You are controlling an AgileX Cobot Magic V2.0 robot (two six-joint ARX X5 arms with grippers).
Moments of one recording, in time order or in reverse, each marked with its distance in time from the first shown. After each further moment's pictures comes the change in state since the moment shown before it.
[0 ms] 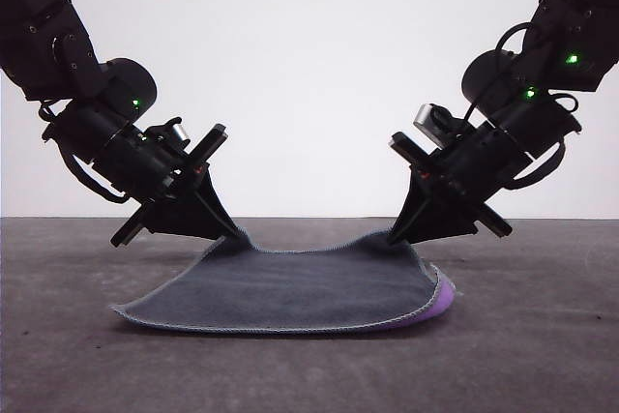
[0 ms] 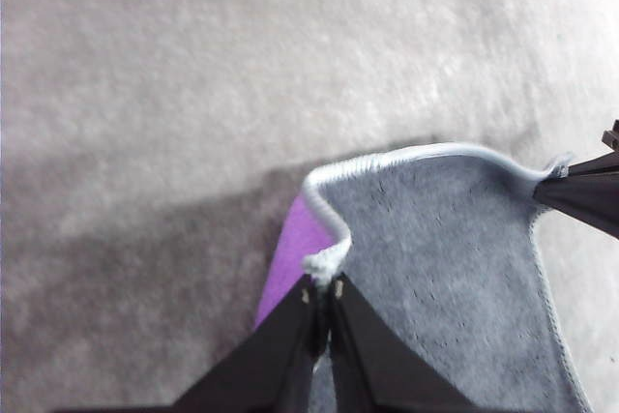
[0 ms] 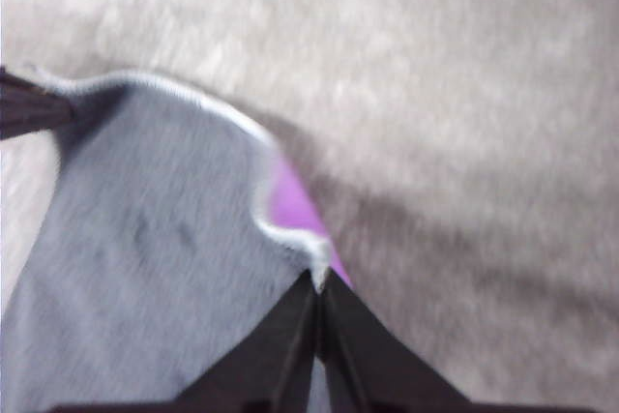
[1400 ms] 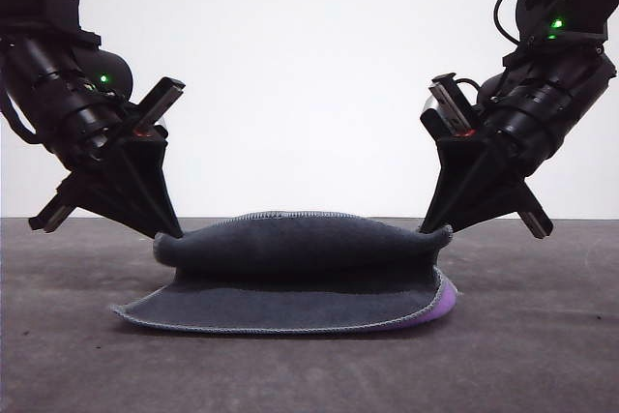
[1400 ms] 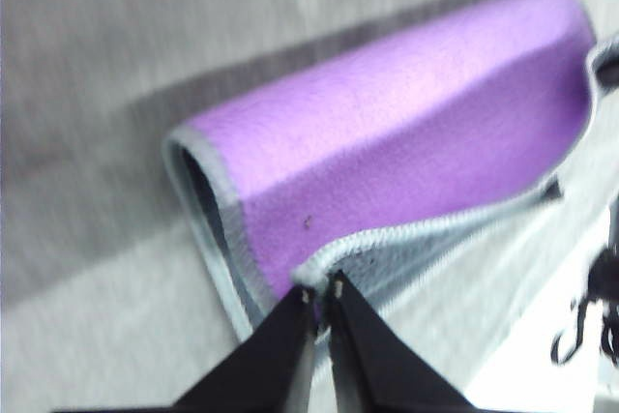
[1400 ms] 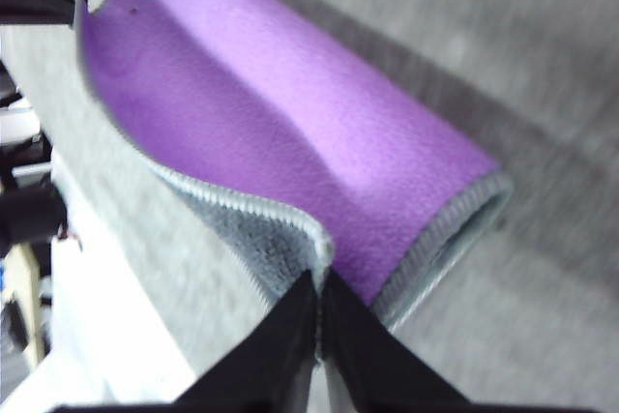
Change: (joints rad) left_arx 0.000 -0.153 0.004 -0.746 0.042 0.312; right_arx -0.003 0.000 0.150 -0.832 -0.205 -0.367
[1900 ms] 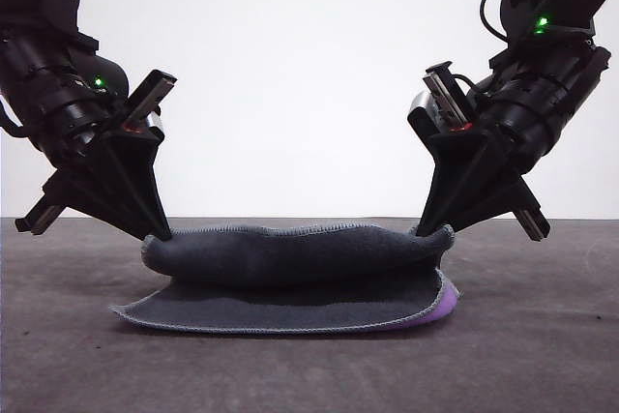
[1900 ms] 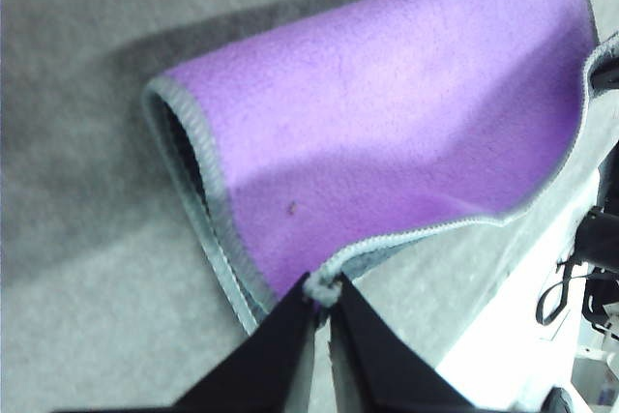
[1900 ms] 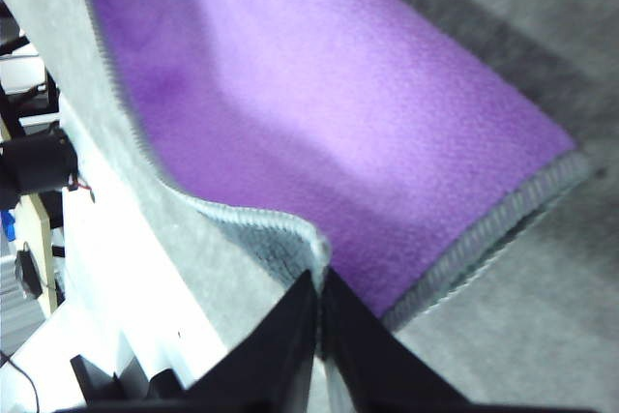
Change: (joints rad) left_arx 0.000 0.000 0.000 -0.081 0.019 0.042; right_arx 0.043 0.000 0.000 -0.081 0.000 -0.040
